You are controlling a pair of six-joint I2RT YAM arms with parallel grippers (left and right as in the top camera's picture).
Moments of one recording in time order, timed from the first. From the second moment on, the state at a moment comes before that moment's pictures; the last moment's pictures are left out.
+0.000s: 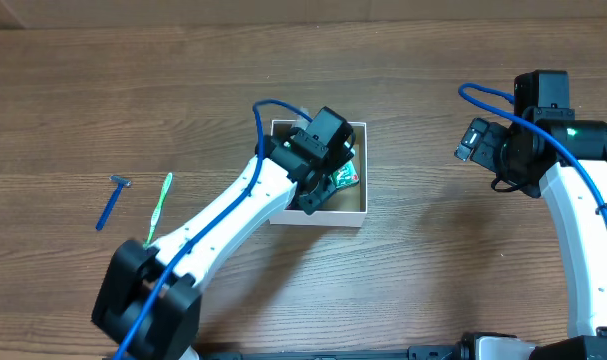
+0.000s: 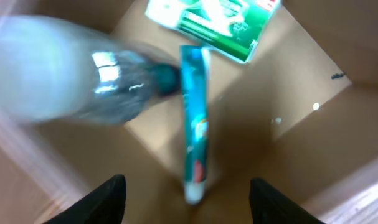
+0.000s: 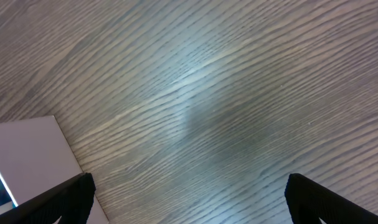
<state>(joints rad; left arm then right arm) -0.67 1.76 1.43 -0.95 -0.17 0.17 -0.06 1.46 1.37 -1.13 0.06 0.46</state>
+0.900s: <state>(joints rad) 0.12 1.71 1.21 -0.94 -0.09 -0.17 -0.06 1.46 1.37 -1.14 0.06 0.46</state>
